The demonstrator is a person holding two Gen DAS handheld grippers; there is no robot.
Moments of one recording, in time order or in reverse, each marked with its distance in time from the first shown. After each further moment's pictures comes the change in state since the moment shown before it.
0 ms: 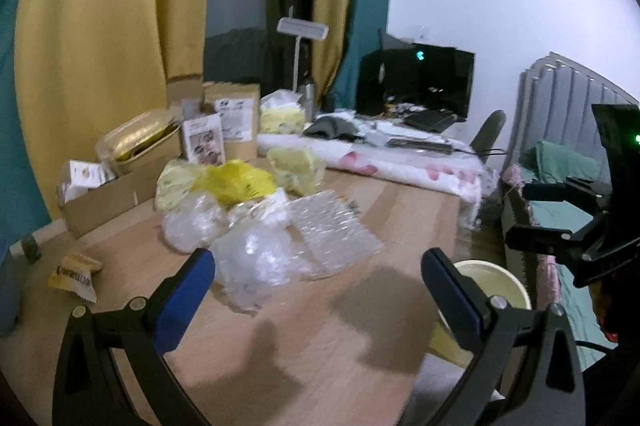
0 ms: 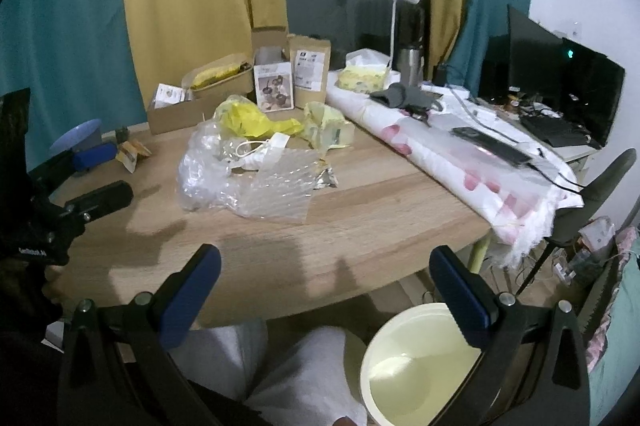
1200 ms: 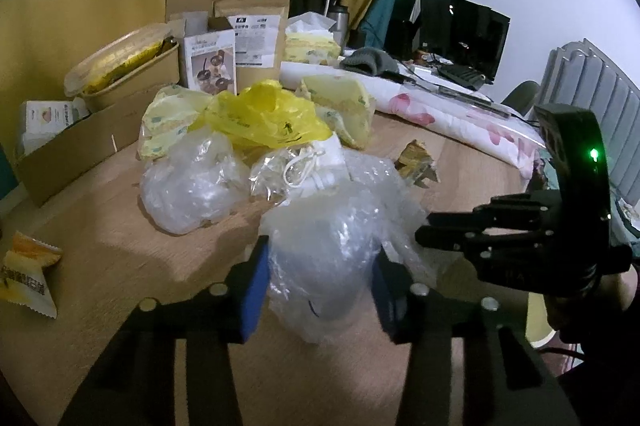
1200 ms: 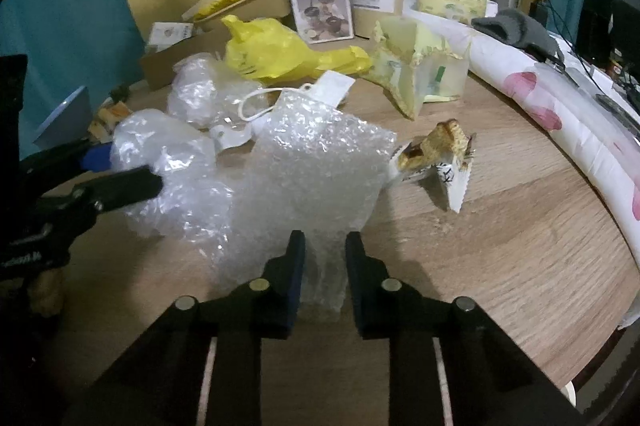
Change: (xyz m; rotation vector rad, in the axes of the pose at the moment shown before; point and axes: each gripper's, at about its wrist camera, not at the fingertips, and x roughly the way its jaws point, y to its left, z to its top) left arm 0.110 0.059 -0.005 -0.064 0.212 -0.013; right arm 0.200 0.026 0.034 -0.040 0.210 0.232
